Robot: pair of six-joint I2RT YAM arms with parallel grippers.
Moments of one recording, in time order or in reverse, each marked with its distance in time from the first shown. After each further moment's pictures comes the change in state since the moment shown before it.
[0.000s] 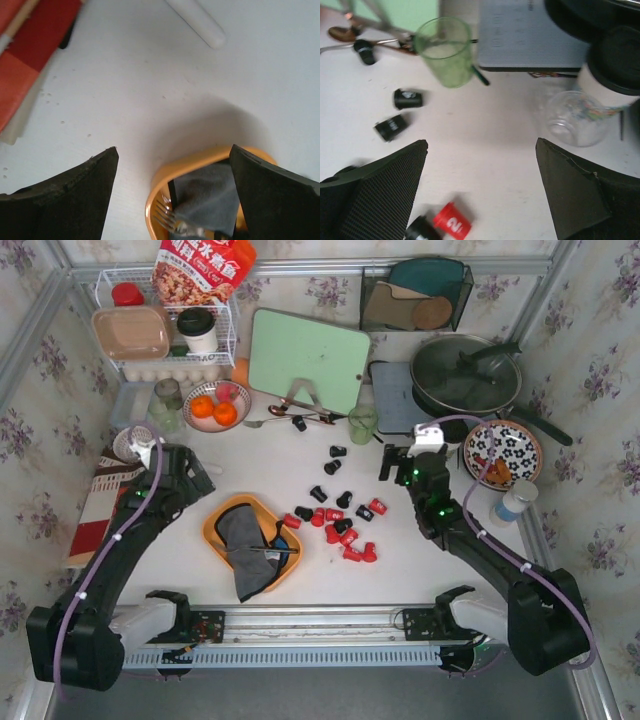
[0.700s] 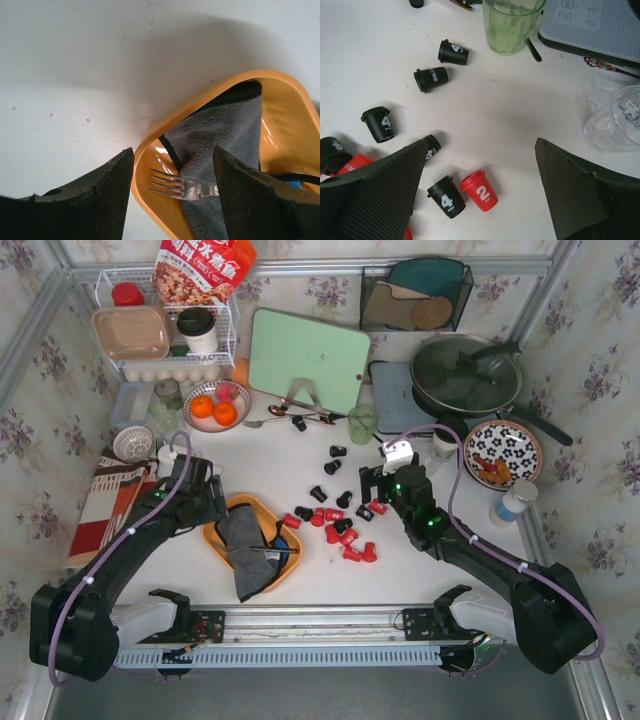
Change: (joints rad) left arm -0.143 0.029 -0.070 -0.048 0.171 0.160; right arm 0.193 0.005 -0.028 -0.051 -0.054 -0.102
